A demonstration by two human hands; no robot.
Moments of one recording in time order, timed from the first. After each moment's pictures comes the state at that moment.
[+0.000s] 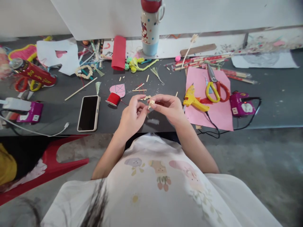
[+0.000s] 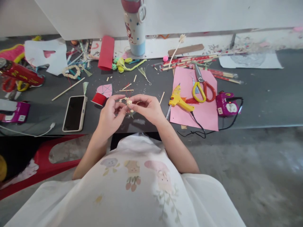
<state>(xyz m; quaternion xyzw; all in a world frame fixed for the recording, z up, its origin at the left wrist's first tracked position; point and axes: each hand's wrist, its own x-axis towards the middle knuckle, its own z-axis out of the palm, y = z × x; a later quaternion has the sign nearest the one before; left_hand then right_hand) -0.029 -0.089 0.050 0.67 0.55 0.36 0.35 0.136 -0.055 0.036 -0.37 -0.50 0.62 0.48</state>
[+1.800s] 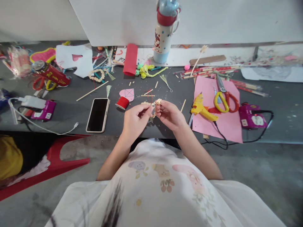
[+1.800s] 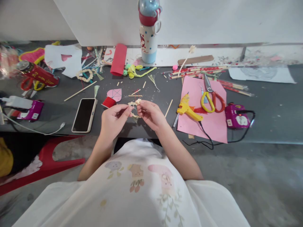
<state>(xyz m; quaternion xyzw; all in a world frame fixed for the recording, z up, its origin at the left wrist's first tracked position) -0.040 -0.085 0.053 0.60 0.57 0.46 0.32 0.111 -0.042 0.027 -0.32 -0.22 0.81 0.44</state>
